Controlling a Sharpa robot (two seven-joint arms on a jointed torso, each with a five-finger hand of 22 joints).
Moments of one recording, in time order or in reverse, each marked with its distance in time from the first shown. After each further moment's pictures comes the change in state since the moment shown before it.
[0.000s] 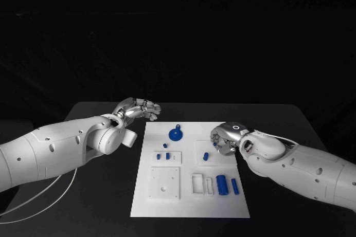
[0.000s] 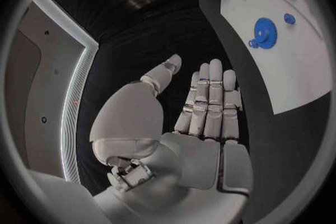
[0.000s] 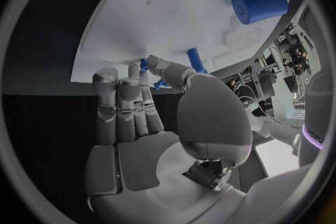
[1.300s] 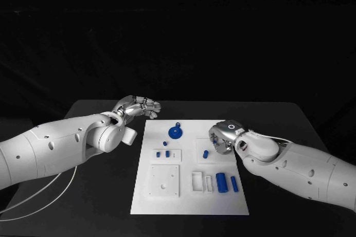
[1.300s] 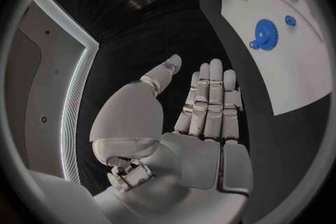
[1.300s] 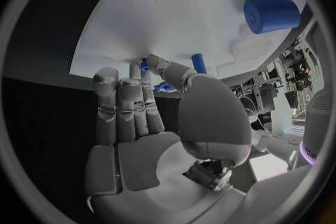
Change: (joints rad) left arm 0.000 -0.002 0.000 0.005 0.000 0.002 -0.001; left_hand 0.000 0.000 0.000 0.000 0.000 0.000 0.000 0.000 0.000 0.000 0.000 0.000 -0.002 0.007 0.000 -0.004 0.005 -0.005 0.000 0.000 0.000 0.001; right arm -0.007 0.031 -0.017 -0.007 -0.131 -0.012 -0.074; right_hand 0.001 0.036 0.007 -0.032 0.000 0.093 -0.040 0.043 0.028 0.023 -0.016 0.082 0.076 0.005 -0.031 0.004 0.000 0.000 -0.009 -0.013 0.013 0.000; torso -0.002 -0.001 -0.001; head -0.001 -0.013
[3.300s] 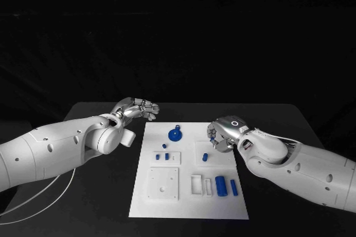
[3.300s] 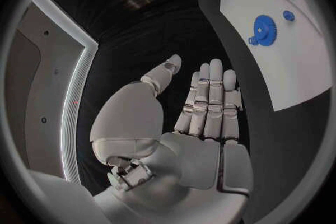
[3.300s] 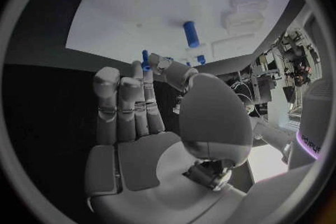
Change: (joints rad) left arm 0.000 0.001 0.000 -0.011 0.000 -0.001 -0.001; left_hand -0.004 0.004 -0.003 -0.003 0.000 -0.003 -0.003 0.000 -0.002 0.000 0.000 0.000 -0.004 0.004 -0.004 -0.004 0.010 0.000 0.000 0.000 -0.004 0.003; right arm -0.006 -0.089 0.075 0.177 -0.004 -0.041 -0.024; right_hand 0.000 -0.001 0.021 0.002 -0.004 0.025 -0.010 0.003 0.006 0.026 -0.025 0.015 0.023 0.005 -0.007 0.003 0.003 0.000 0.011 -0.007 0.016 0.000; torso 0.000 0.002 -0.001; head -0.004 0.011
